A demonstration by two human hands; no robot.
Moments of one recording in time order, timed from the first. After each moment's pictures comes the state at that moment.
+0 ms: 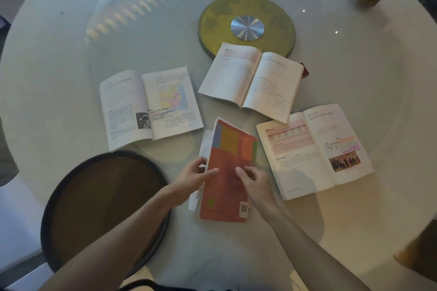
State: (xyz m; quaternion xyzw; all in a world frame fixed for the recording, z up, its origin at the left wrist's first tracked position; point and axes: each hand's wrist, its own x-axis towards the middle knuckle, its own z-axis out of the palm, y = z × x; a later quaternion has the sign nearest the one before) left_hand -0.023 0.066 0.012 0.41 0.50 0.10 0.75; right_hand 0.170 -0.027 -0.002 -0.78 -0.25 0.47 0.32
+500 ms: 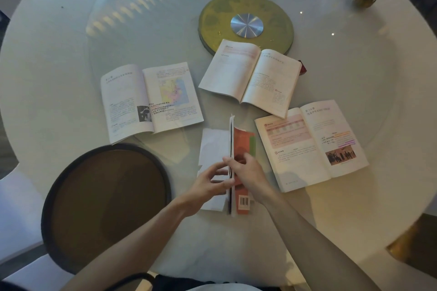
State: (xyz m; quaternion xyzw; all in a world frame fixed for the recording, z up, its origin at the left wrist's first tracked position) left_hand -0.011 0.016 0.010 0.43 0.43 0.12 0.78; right_hand 0.153 -0.009 0.027 -0.75 -0.27 0.51 0.31
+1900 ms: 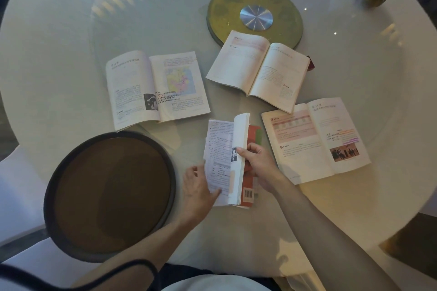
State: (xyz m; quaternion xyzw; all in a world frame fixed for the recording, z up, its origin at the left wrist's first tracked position) left_hand -0.033 -0.030 -0.045 0.68 0.62 0.06 0.39; right_hand 0.163 -0.003 0.024 -0.72 -0.21 0.58 0.33
